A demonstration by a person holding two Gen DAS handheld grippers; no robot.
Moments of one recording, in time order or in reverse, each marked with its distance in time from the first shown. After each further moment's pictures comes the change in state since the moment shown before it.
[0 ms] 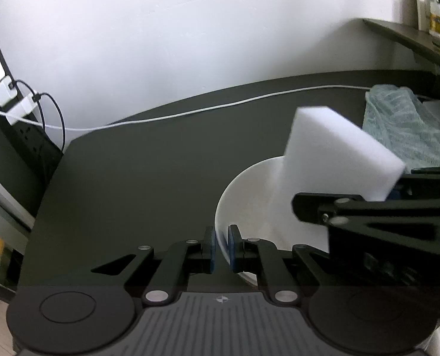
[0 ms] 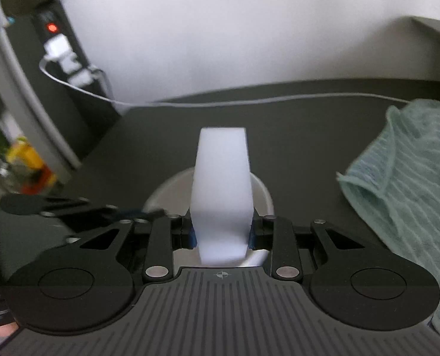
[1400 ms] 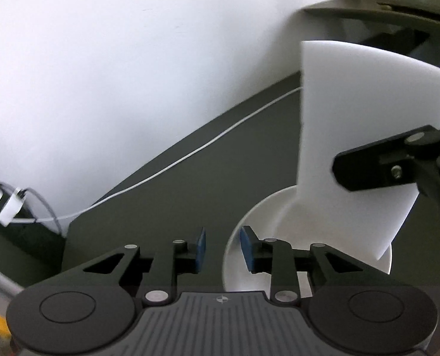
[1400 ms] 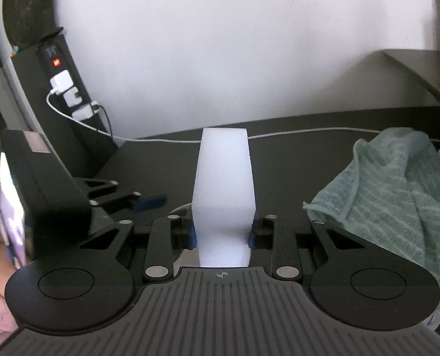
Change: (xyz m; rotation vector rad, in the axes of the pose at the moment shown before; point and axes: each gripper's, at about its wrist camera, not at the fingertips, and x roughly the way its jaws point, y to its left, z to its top) left arm 0.016 -0.017 0.008 0.306 -0.109 -0.015; right arm -0.051 -0.011 0.006 0.022 -0.126 0.003
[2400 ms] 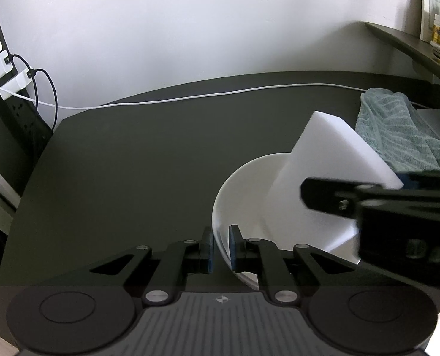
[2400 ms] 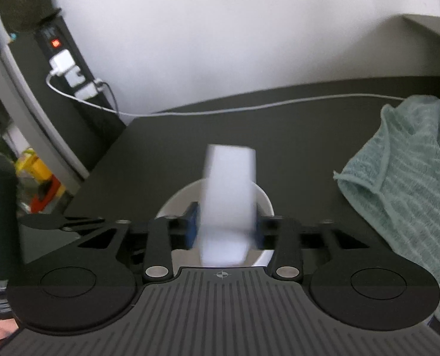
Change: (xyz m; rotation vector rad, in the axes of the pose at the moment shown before) left arm -0.020 0.028 -0.031 -0.401 0.144 -0.066; right arm 0.034 0.010 -0.012 0.033 0.096 0.032
